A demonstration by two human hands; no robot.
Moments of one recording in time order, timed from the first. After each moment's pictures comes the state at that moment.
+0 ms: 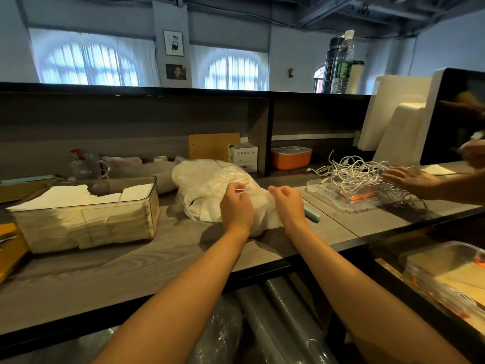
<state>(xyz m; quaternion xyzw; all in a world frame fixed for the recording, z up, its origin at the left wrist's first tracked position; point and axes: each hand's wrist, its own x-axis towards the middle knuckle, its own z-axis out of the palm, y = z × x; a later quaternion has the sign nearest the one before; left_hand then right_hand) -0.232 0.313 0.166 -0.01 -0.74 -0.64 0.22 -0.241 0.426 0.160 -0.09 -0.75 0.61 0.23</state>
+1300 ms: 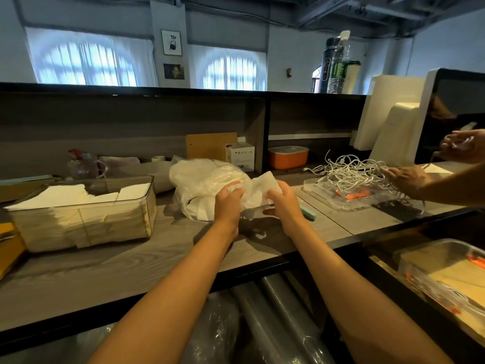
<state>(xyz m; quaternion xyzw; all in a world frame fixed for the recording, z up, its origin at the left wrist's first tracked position) -0.235 0.304 0.169 -0.01 -0.63 -0.77 0.07 -0.232 0.429 0.168 -0.02 -0.71 0.68 0.18</state>
